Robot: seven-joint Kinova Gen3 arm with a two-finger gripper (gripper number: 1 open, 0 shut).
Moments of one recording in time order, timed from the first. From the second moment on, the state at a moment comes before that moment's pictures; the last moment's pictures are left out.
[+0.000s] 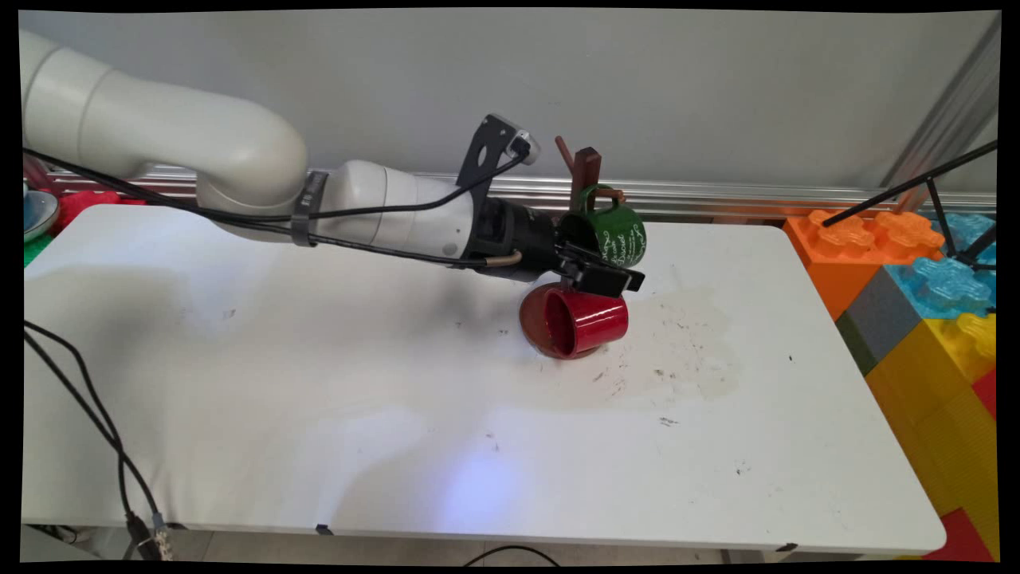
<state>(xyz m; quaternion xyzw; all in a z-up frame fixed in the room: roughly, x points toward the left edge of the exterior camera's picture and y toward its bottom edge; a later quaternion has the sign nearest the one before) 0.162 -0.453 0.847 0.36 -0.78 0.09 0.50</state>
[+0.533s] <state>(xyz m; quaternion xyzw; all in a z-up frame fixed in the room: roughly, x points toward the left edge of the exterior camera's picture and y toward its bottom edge) 0.155 -0.453 0.841 0.37 -0.76 0.09 0.53</state>
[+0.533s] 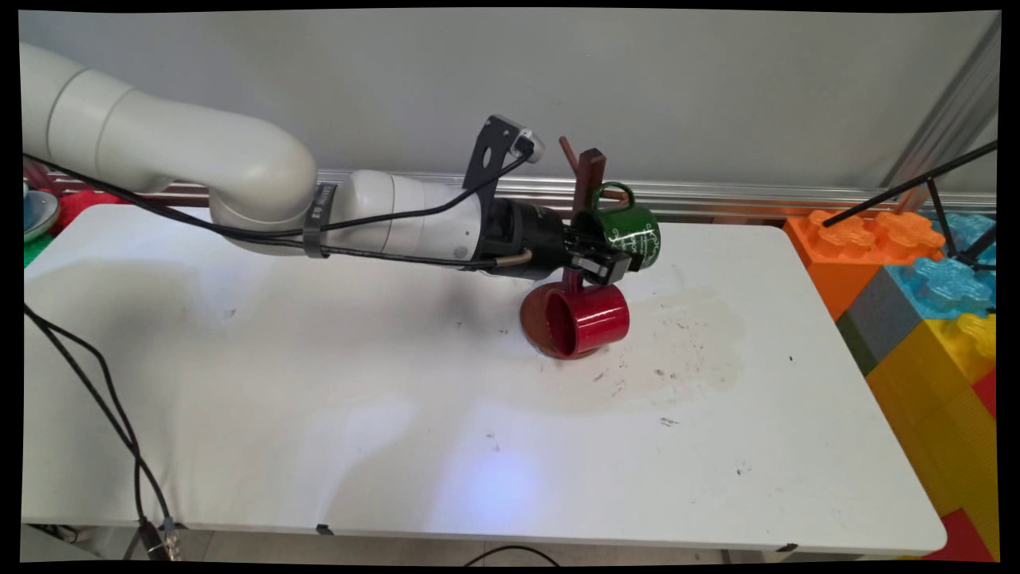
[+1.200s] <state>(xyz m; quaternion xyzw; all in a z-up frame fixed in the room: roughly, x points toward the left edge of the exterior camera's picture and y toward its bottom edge) 0.153 -0.427 0.862 0.36 -0.74 0.07 0.56</state>
